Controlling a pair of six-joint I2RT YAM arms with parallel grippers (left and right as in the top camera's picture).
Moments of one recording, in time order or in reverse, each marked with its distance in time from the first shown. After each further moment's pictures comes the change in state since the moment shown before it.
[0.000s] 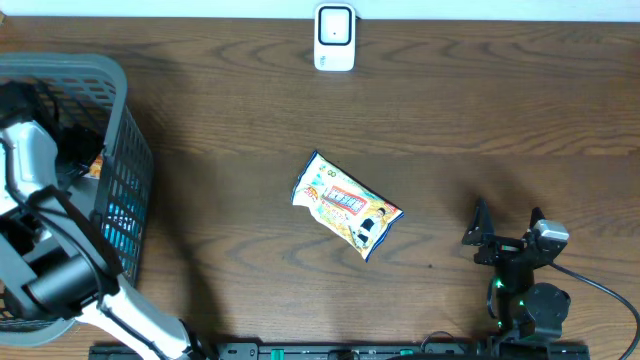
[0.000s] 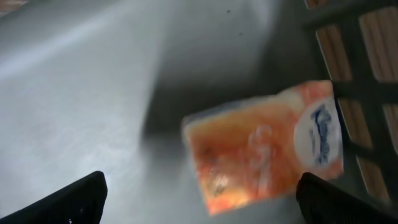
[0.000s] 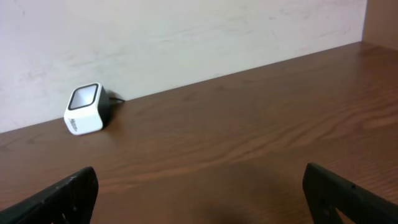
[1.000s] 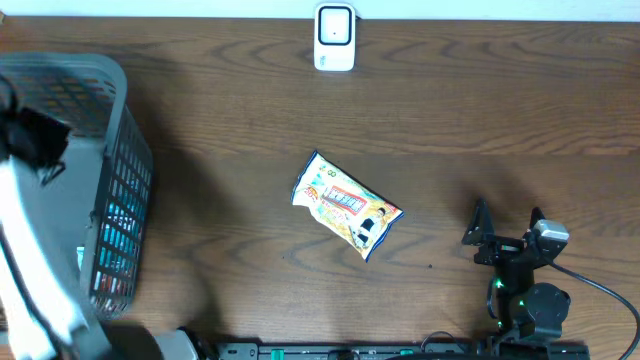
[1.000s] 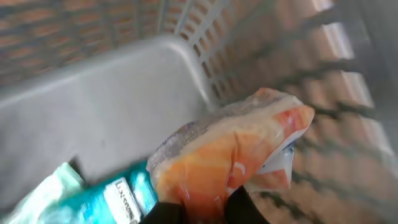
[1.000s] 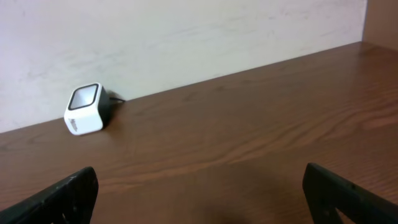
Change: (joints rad) left arm -0.002 -0.518 -0.003 -0.150 0.080 -0.077; right arm 0.000 0.000 0.000 0.000 0.000 0.000
